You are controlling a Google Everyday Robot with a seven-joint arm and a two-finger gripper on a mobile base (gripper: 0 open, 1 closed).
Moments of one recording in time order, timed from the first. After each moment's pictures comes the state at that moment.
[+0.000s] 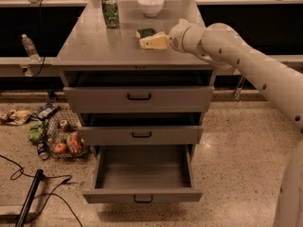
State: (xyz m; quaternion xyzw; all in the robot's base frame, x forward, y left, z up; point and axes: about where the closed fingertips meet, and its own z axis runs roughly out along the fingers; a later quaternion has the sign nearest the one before) arm 0.824 -0.045 0.899 -0.28 0.71 0.17 0.62
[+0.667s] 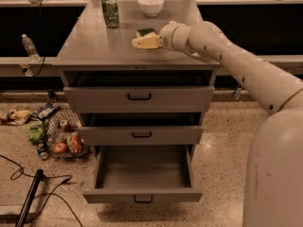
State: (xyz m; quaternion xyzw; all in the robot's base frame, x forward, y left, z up) arm 0.856 -0.015 0.879 -0.28 0.72 0.19 0.60
